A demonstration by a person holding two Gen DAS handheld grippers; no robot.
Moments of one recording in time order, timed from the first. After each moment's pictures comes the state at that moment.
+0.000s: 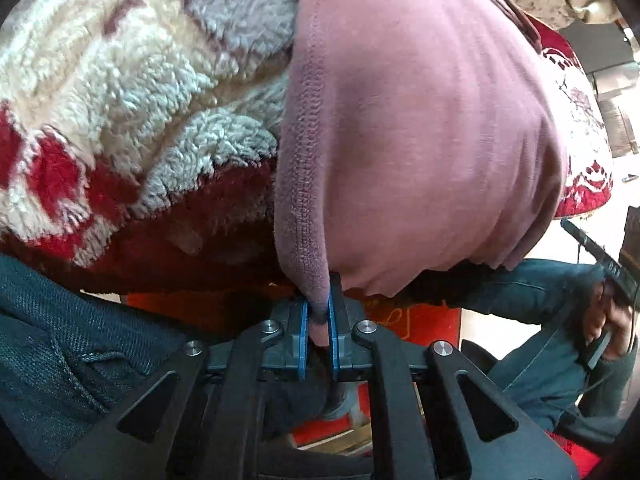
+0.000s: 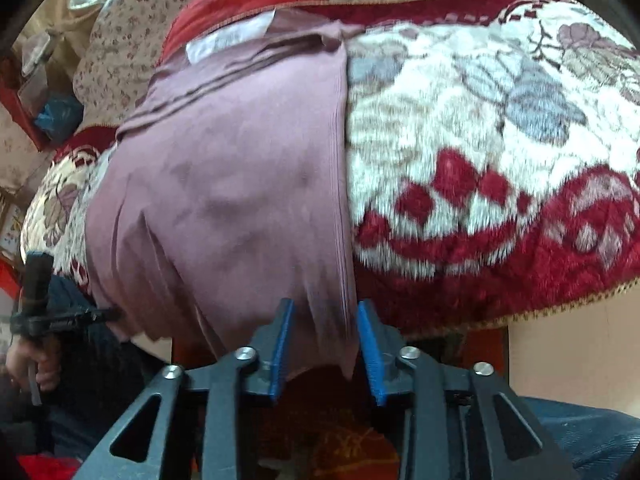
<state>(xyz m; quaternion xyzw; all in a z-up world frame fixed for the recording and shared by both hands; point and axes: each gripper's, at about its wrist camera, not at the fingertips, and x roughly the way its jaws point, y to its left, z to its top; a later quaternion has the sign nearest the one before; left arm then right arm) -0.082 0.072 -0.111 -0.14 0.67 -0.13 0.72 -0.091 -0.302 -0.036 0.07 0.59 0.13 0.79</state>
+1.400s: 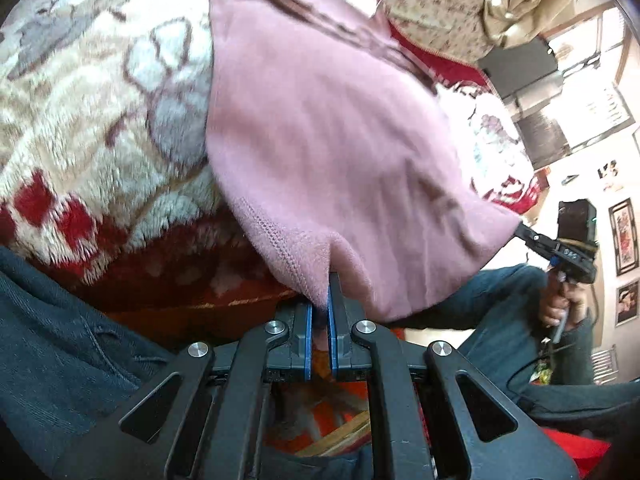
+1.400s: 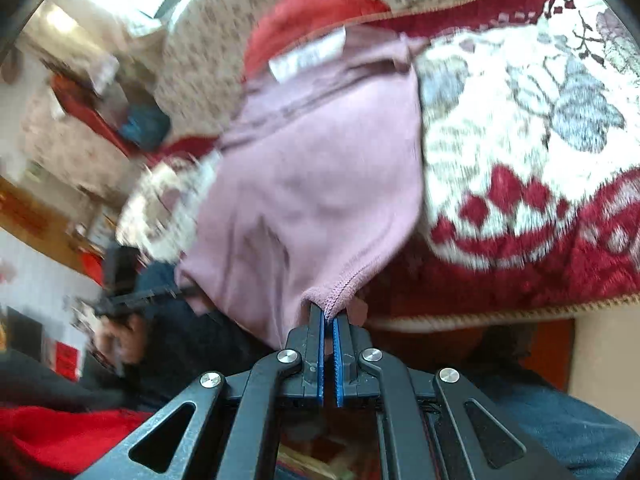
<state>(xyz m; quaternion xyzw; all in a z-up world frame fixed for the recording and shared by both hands) -0.110 0.093 -0.033 -0.20 0.55 -0.23 0.77 -0.094 -0.326 0.039 0.21 0.52 0.28 0.78</state>
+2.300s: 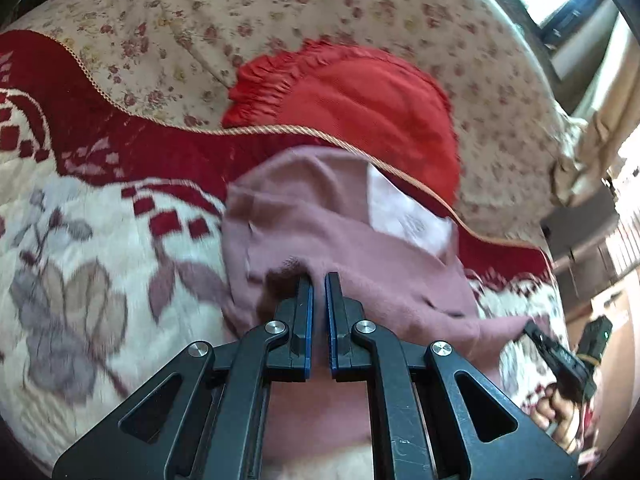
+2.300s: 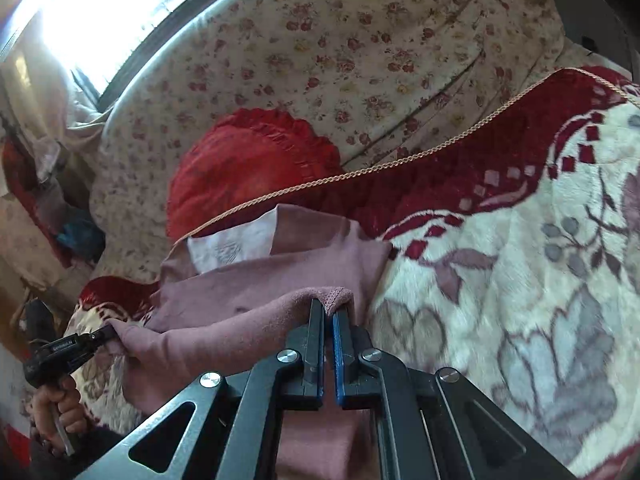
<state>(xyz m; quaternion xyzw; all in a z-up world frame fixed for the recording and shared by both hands) 0.118 0.133 0.037 -0.26 0.43 -0.04 0.86 0.141 -0.320 0.068 0.17 0.43 0.13 0.88</state>
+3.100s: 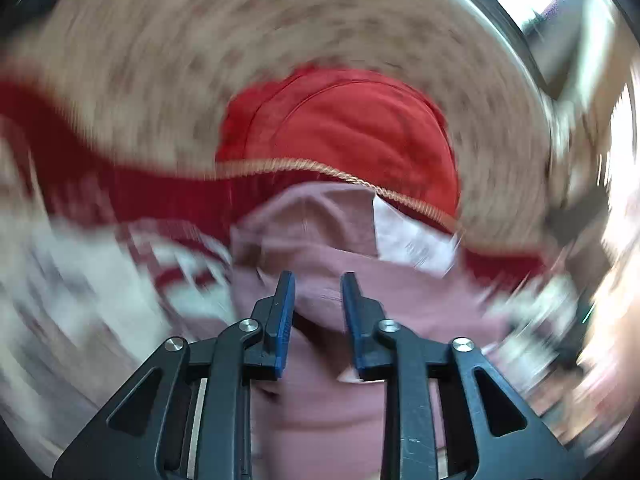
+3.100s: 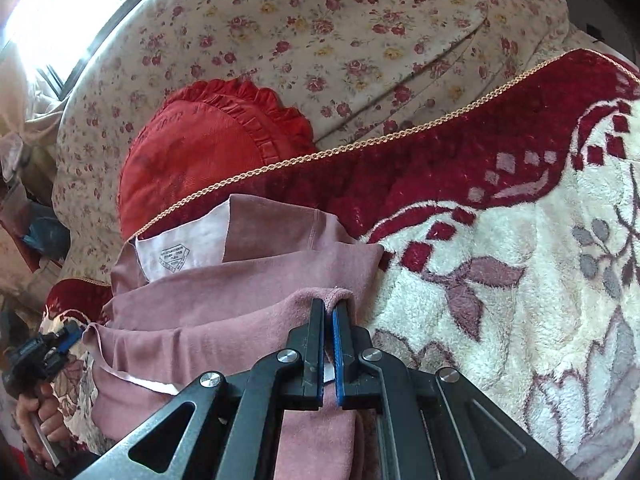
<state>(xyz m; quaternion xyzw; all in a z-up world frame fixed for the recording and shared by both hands) 0.120 0.125 0.056 -0.14 0.39 -0.07 0.91 0.189 -0.309 0.022 0.16 0.47 0.10 0.86</state>
